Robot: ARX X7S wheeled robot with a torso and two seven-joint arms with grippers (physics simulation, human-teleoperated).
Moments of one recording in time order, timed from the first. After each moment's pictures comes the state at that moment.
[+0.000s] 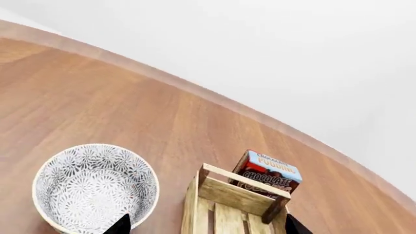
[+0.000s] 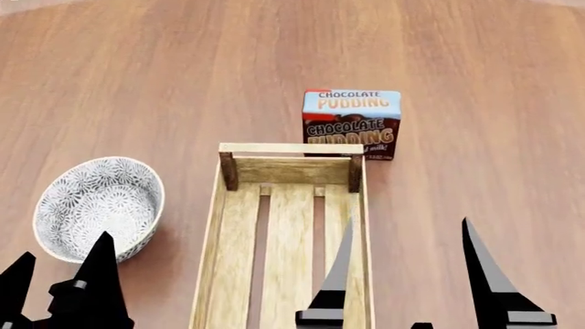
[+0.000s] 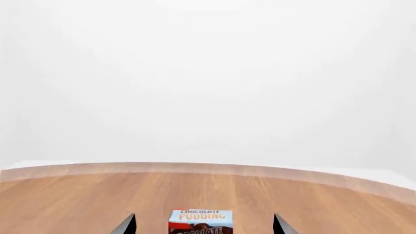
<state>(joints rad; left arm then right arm) -0.08 -0.17 -0.01 0.76 -0.78 -0.65 -0.45 0.04 0.31 -0.21 -0.84 0.21 0.44 0.38</state>
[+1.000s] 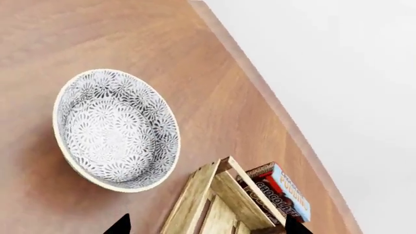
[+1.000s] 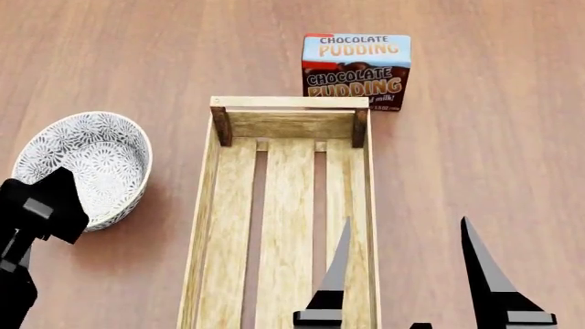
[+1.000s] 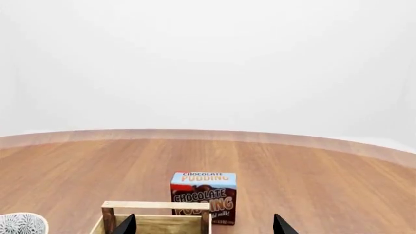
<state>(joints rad) -0.34 -0.07 -0.16 0.63 -1.28 -0.64 -0.90 0.05 0.33 -0.23 -0.85 0.23 0.44 0.41</state>
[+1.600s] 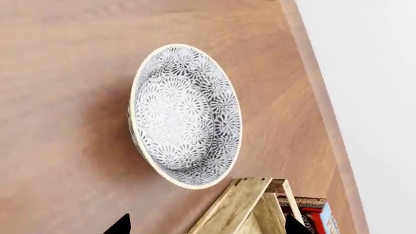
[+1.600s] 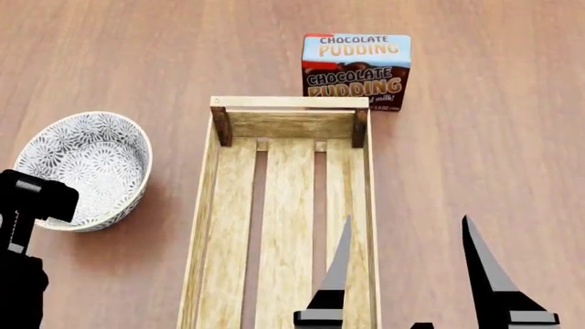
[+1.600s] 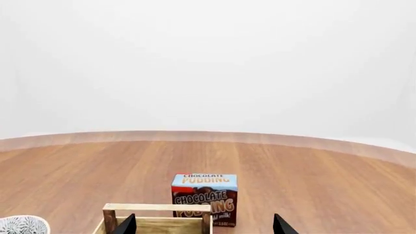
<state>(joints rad) -0.41 -0.05 -0.10 0.40 -1.32 -0.37 -1.09 0.05 0.34 -0.23 -0.86 0.26 0.44 0.43</state>
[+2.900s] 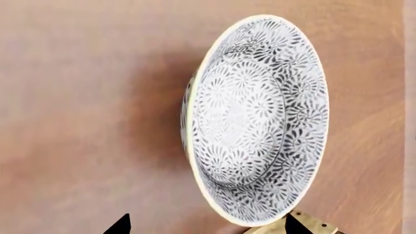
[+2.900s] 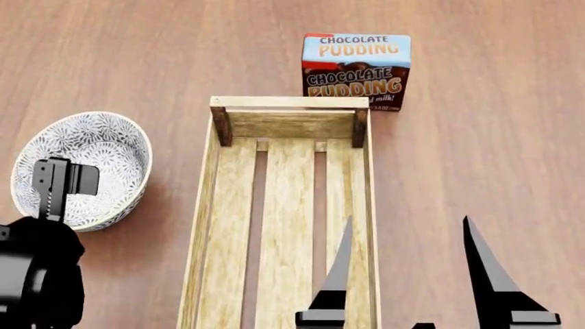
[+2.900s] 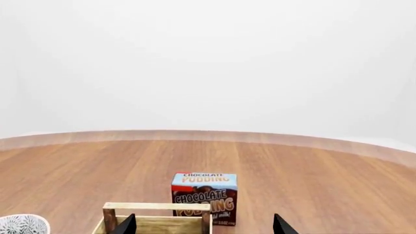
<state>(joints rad) -0.65 -0.04 0.00 -0.10 -1.40 -0.06 -1.17 0.06 0.37 -0.24 -0.85 0.28 0.43 0.45</state>
